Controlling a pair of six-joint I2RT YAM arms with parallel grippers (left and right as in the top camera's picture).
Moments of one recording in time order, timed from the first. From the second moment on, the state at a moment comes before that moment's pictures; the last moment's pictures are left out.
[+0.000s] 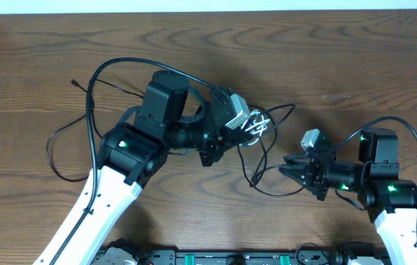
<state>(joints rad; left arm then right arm) -0.50 1.24 1.21 -0.65 0.82 0.30 0.01 0.95 0.62 -0.65 -0.99 -0.56</state>
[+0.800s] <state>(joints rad) -0.50 1.24 1.21 -0.74 0.32 0.28 -0.03 0.96 0.62 -0.23 -0.93 -0.01</state>
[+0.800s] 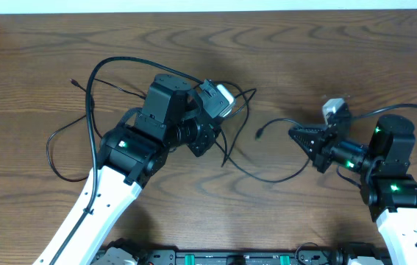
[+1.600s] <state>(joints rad) -0.50 1.27 1.21 -0.48 0.43 0.02 -0.04 0.96 0.62 -0.21 -0.97 0.15</state>
